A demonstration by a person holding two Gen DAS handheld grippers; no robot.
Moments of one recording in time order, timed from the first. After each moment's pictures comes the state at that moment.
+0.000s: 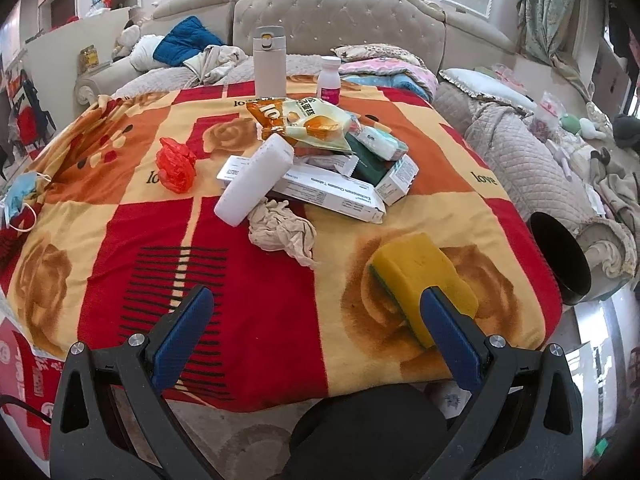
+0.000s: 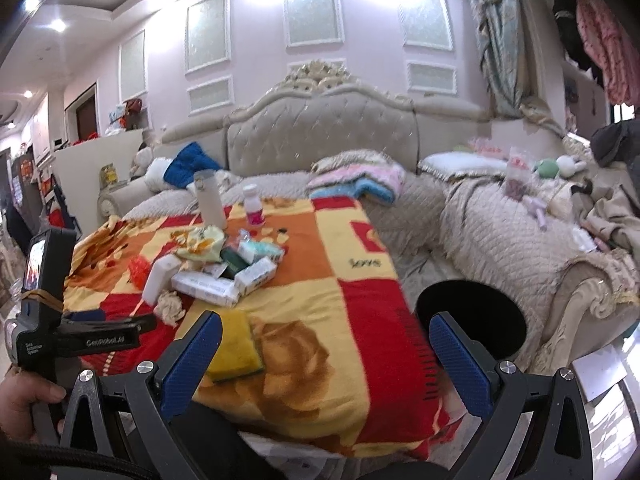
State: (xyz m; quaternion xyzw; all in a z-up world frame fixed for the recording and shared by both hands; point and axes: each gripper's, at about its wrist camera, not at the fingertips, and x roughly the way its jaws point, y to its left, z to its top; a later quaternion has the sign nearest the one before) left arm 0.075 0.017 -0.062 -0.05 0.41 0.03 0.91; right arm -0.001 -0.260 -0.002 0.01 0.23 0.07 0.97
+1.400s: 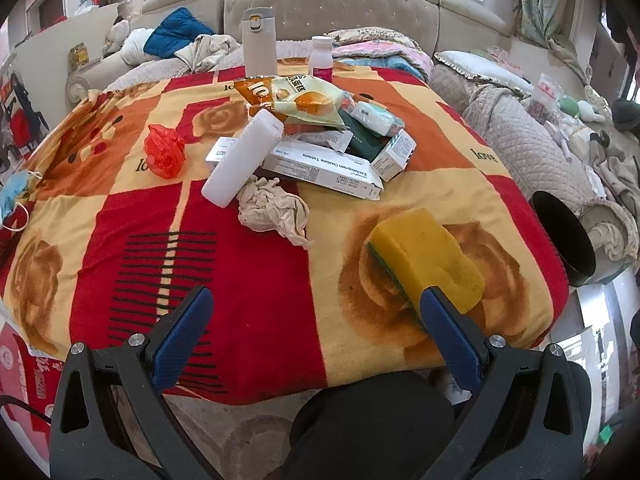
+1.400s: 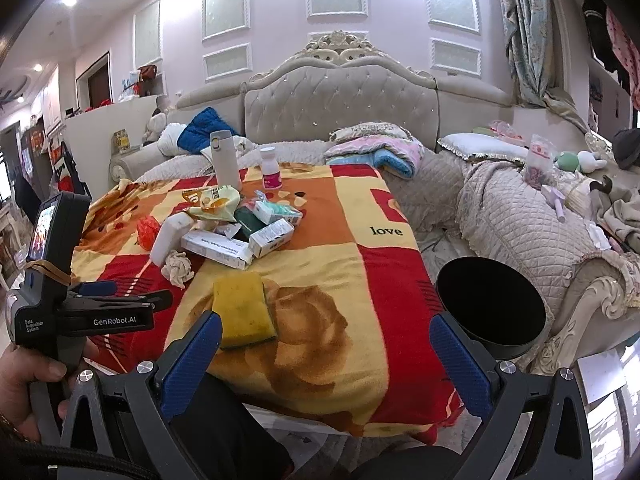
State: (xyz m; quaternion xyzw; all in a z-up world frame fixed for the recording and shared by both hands) left arm 0.078 0.011 -0.079 -0.04 0.43 0.02 0.90; right arm 0.009 -0.240 -0.020 -0.02 0.29 0.11 0.95
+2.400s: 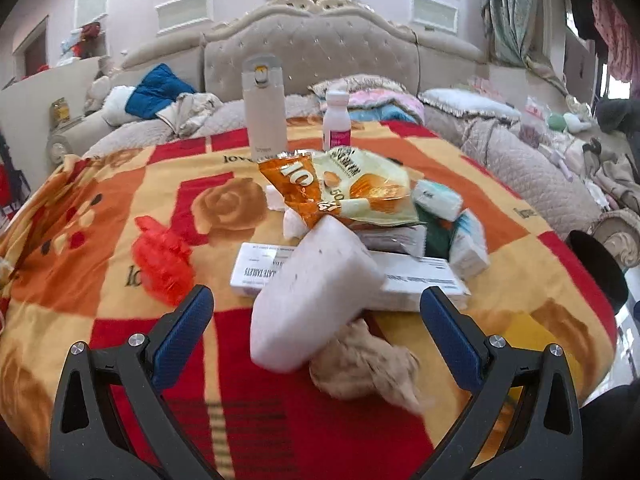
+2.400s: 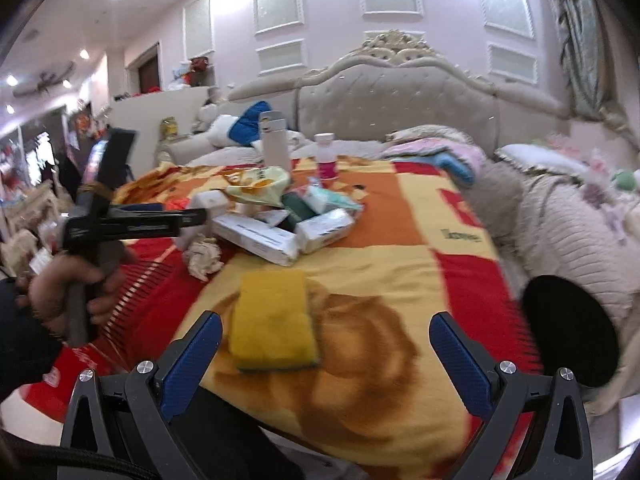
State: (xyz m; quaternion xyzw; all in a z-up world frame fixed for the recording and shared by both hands) left arm 0.184 0.088 -0.095 0.01 0.34 -0.02 0.94; right arm 0.070 -0.201 -0.080 -0.03 0.27 0.22 0.94
